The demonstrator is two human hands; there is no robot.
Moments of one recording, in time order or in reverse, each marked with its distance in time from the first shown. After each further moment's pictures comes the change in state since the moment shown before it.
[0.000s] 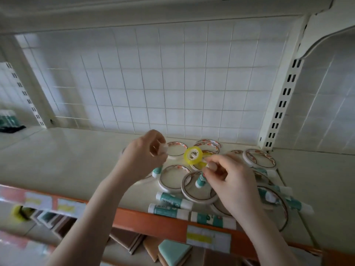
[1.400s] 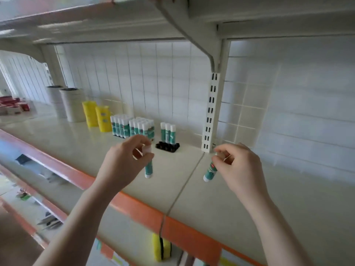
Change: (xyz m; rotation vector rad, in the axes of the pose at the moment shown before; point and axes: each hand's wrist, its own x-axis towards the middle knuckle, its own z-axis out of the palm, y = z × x) left_hand 0.001 -0.506 -0.416 0.165 0.347 -0.186; right_hand 0.153 -0.375 0.506 0.096 -0.134 0.039
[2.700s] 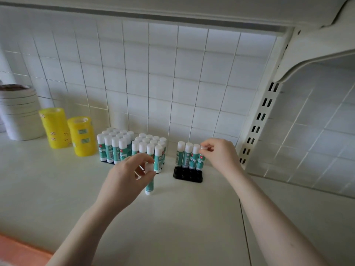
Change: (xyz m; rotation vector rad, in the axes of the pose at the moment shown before) left_hand 0.130 -0.164 0.041 -0.219 -0.221 0.115; right_hand 0.147 0.000 0.185 -0.211 -0.150 0.207
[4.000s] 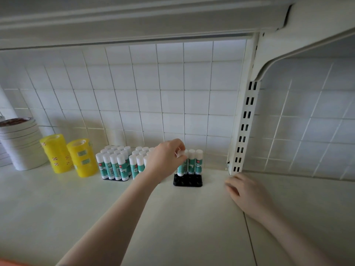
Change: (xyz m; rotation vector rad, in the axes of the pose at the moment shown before) left_hand 0.088 0.043 0.060 0.223 -0.212 0.130; right_hand -0.083 0.084 -0.007 -0.402 0.054 -0.168
